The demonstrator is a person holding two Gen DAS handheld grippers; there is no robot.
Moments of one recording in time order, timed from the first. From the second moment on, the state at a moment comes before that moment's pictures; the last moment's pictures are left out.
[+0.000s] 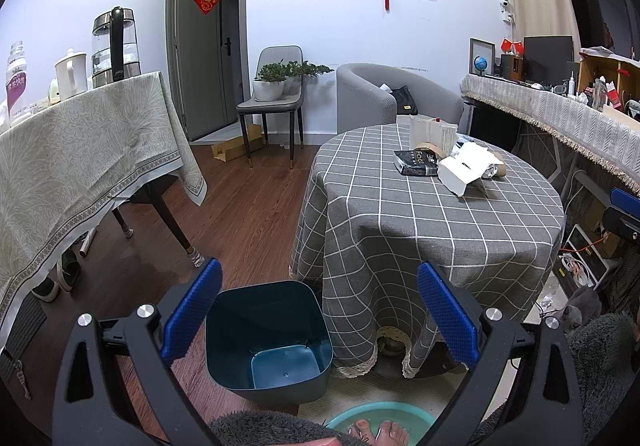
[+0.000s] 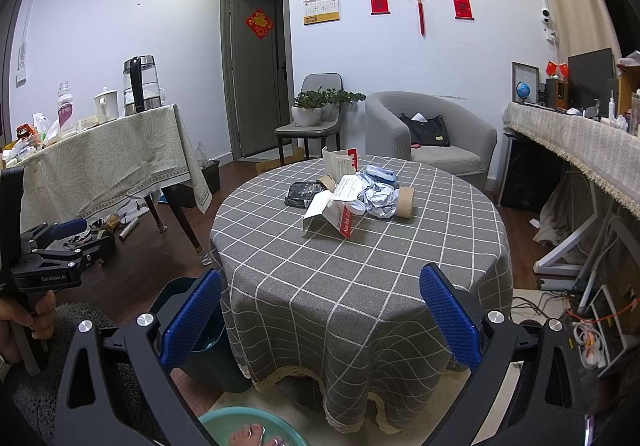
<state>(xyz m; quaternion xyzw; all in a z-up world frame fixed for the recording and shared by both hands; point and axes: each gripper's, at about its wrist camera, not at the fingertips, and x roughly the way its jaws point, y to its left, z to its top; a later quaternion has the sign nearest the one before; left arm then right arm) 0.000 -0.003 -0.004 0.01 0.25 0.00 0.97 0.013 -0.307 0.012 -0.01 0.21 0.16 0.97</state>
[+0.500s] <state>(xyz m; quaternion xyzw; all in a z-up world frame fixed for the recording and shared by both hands) 0.001 0.001 -0.001 0.00 0.25 0.00 0.97 0.014 -0.307 0.018 -0.01 0.21 0.16 0.96</state>
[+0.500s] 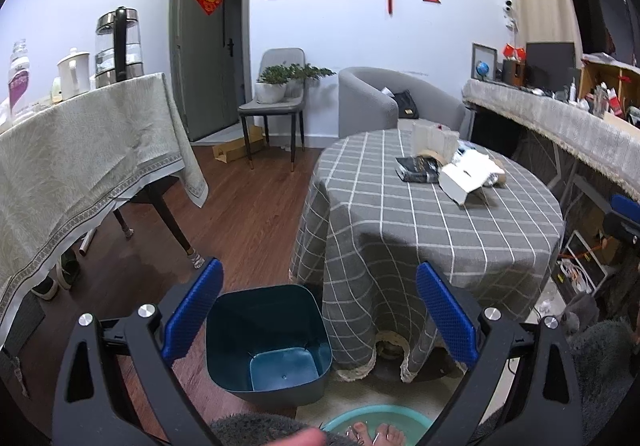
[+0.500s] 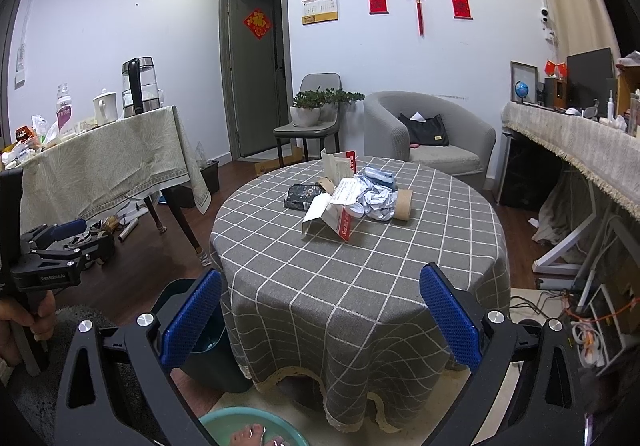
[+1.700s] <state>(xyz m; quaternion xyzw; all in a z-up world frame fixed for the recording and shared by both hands) 0.144 -0.017 -0.004 -0.02 0.29 -0.07 0.96 0.189 -0.290 -0.006 0.11 0.32 0.18 0.93</state>
